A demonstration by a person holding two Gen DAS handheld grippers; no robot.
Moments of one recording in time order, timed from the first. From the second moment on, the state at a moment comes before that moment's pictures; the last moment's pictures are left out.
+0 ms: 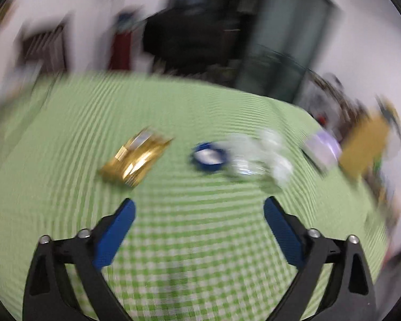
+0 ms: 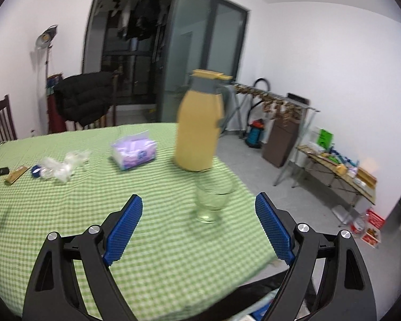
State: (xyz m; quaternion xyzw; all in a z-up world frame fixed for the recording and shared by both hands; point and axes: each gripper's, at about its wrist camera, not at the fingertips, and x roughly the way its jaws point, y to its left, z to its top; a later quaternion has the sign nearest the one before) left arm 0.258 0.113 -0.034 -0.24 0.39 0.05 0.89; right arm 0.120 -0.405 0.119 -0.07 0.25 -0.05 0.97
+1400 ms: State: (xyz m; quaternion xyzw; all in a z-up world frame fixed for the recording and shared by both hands) left arm 0.258 0.219 -0.038 -0.39 0.22 0.07 0.89; right arm 0.302 -0.038 0.010 -0.10 0.39 0.29 0.87
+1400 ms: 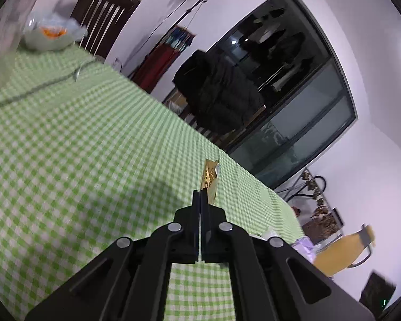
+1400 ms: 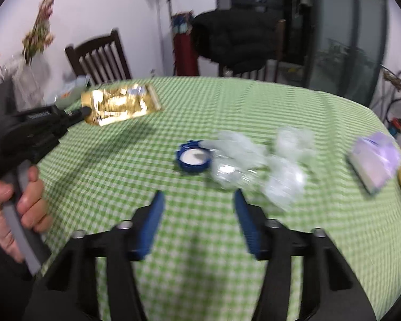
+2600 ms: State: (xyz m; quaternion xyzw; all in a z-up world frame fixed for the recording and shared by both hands) left arm 0.256 0.156 -0.010 -0.33 0.19 0.00 0.92; right arm 0.278 -0.092 0.067 -0.12 0.33 0.23 0.91
